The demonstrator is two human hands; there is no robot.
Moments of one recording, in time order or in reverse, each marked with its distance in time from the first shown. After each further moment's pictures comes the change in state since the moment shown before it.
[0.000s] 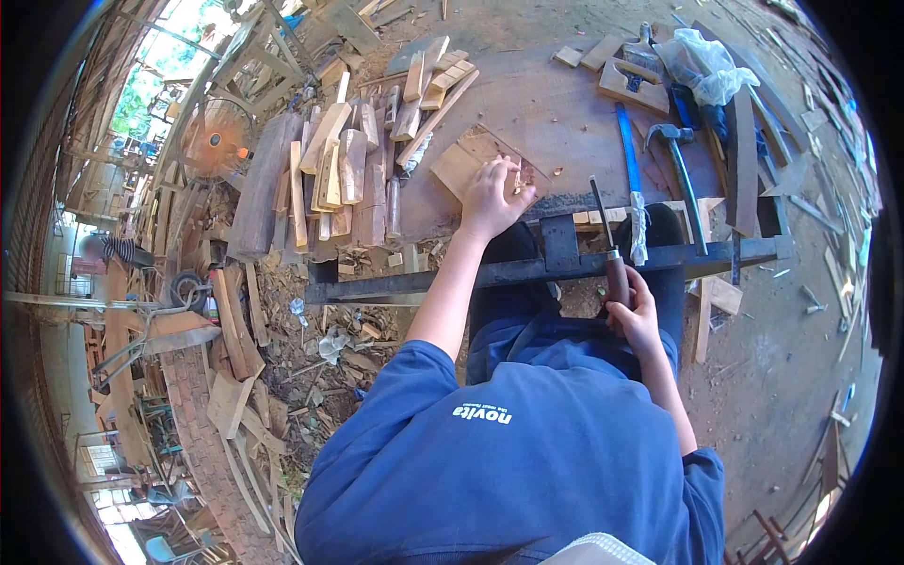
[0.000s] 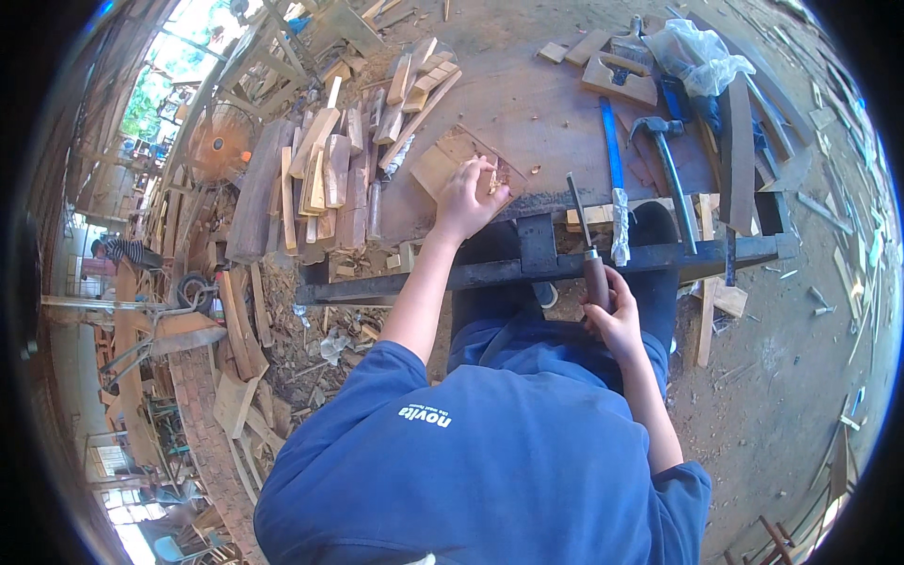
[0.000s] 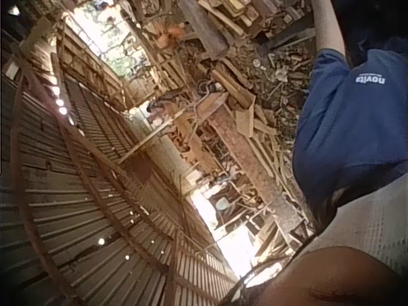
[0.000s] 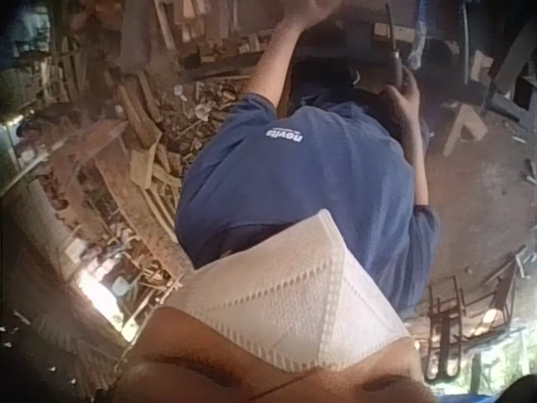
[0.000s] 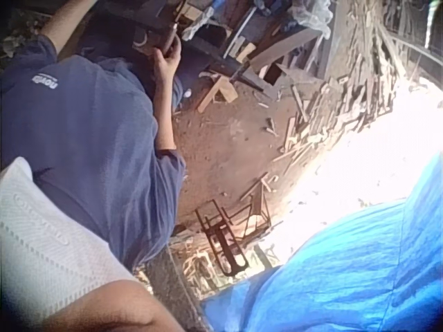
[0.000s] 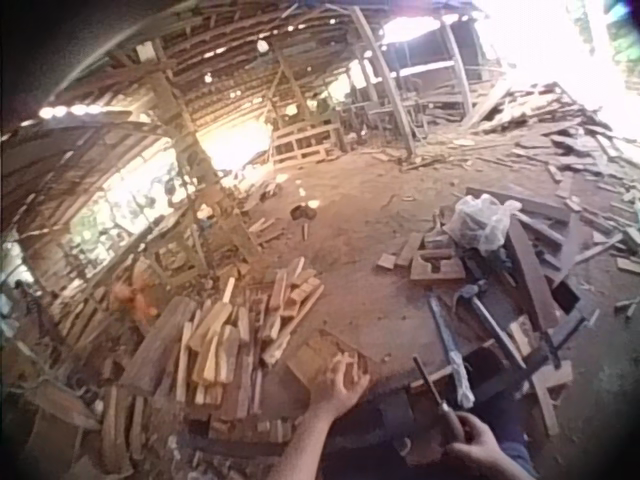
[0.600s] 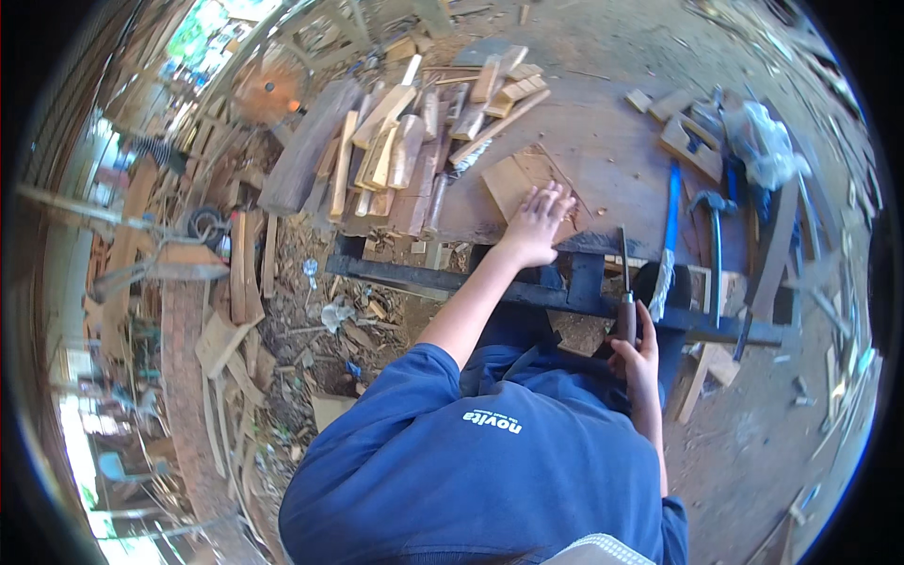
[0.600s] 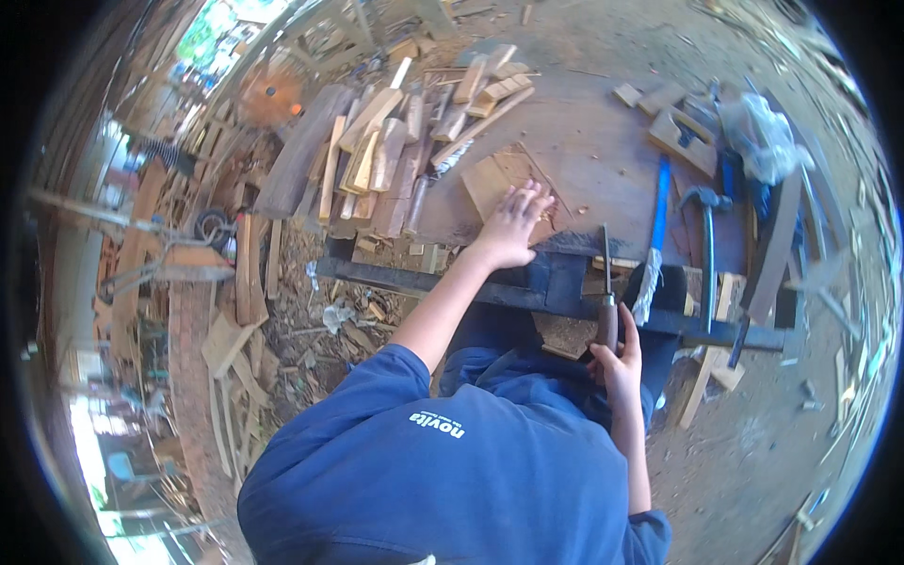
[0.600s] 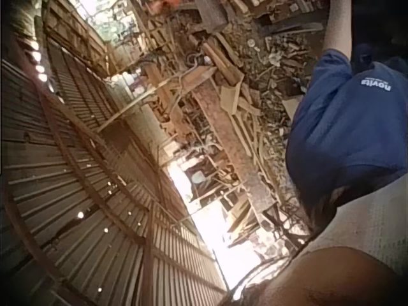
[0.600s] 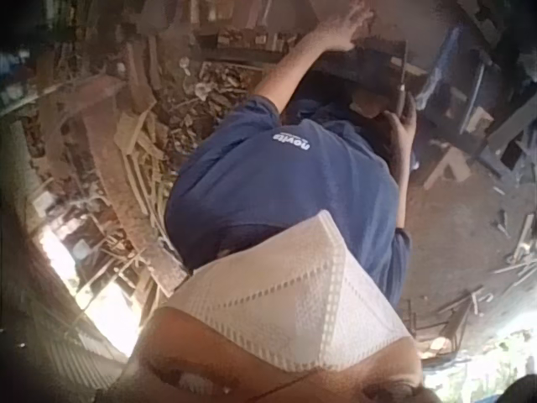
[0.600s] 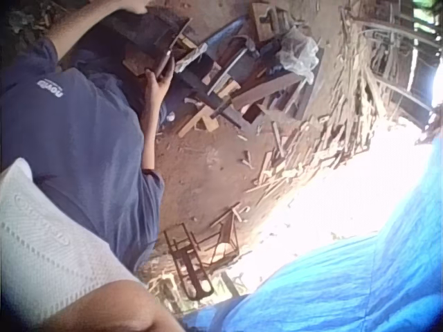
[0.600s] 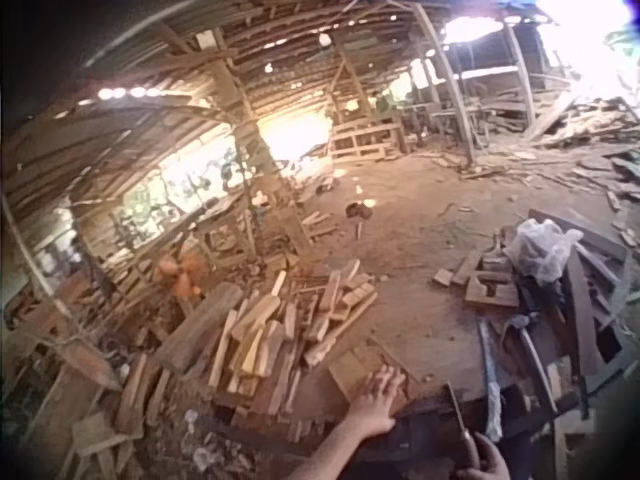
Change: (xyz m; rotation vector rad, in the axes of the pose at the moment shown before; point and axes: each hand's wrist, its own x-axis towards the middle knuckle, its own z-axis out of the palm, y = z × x) left_hand -0.001 0.019 -0.015 0.406 -0.504 -0.044; right_hand 0.008 -0.022 0.010 -0.036 0.032 0.158
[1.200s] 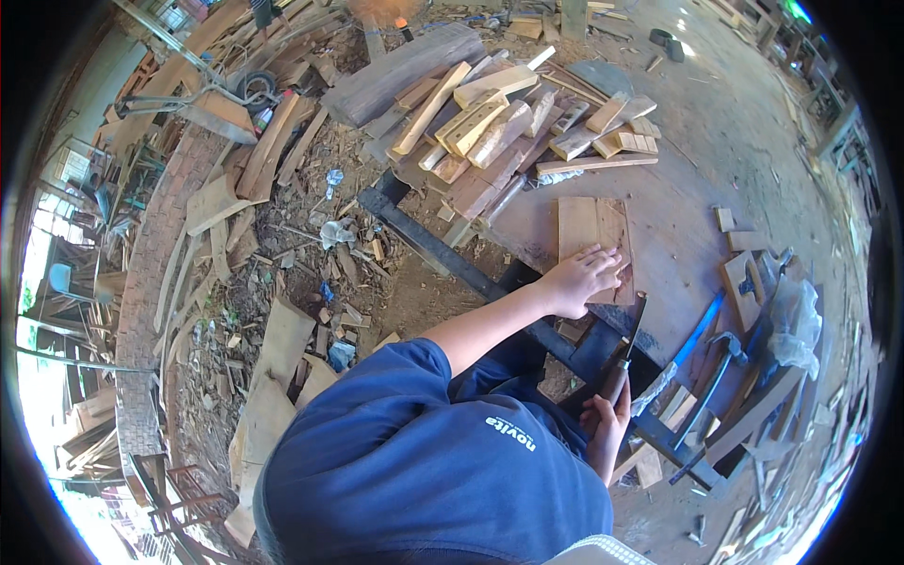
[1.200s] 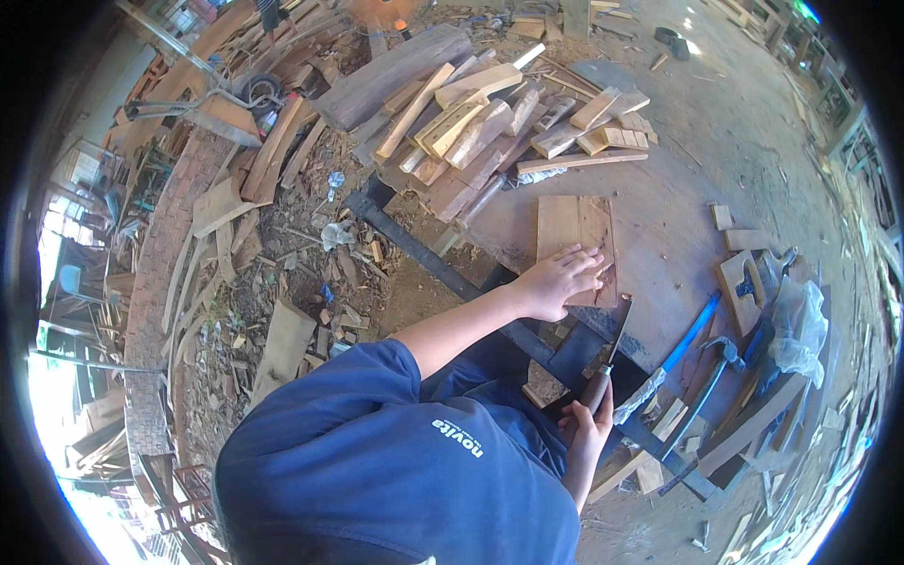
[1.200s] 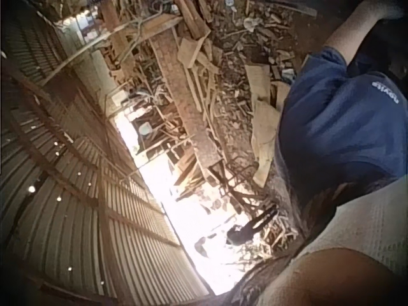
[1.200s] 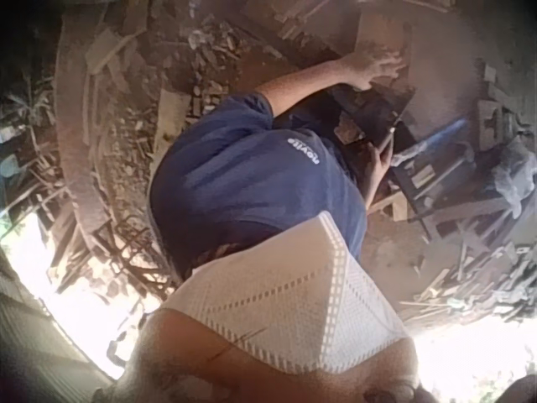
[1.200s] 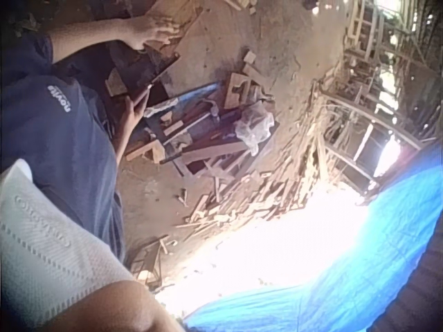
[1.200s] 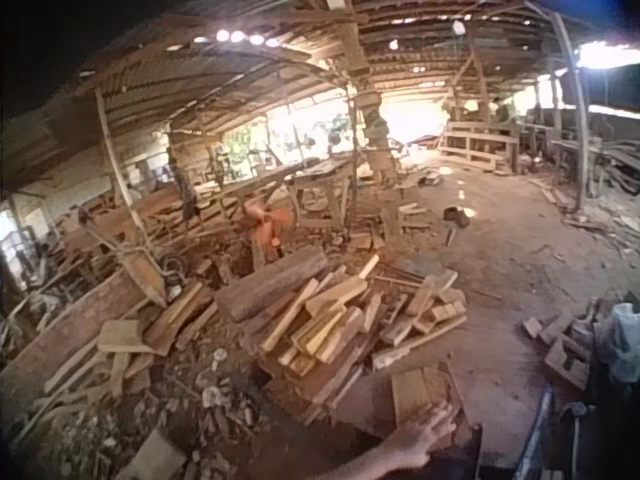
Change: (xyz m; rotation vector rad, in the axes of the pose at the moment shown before) left_hand -0.018 -0.005 0.014 -0.316 0.333 0.021; right_hand 0.031 -0.016 0.017 0.012 -0.118 0.076
